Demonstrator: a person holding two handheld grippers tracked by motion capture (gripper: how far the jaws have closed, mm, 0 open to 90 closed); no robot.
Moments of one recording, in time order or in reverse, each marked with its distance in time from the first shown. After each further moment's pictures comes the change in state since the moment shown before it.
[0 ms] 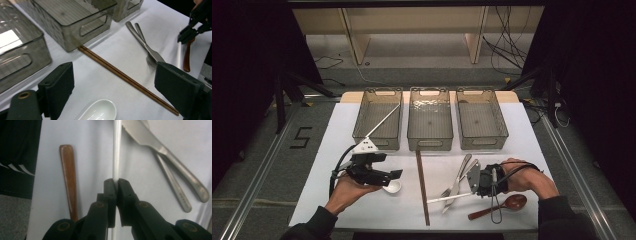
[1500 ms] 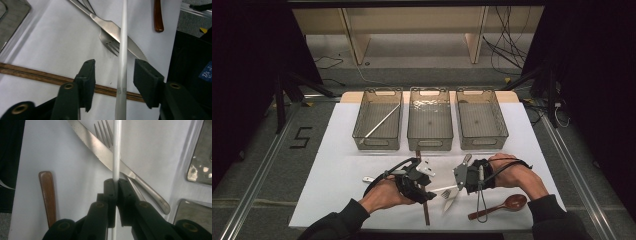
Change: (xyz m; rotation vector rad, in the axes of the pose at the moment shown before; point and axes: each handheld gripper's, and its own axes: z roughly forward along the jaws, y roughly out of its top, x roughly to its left) left arm -0.078 0.021 0.083 0.361 -0.179 0.365; right arm -0.007 0.035 -0.012 -0.004 -0.120 -0.015
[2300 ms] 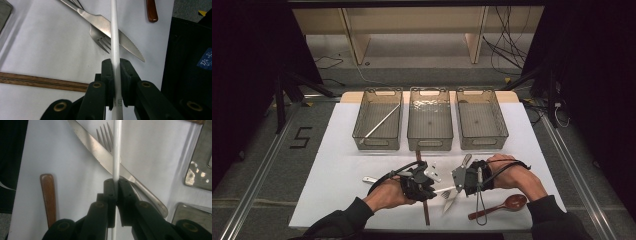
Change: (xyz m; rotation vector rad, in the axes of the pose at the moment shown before) left arm -0.007 0.006 0.007 0.066 -0.023 0.078; right arm 0.003 0.005 0.000 -0.005 -0.017 -0.042
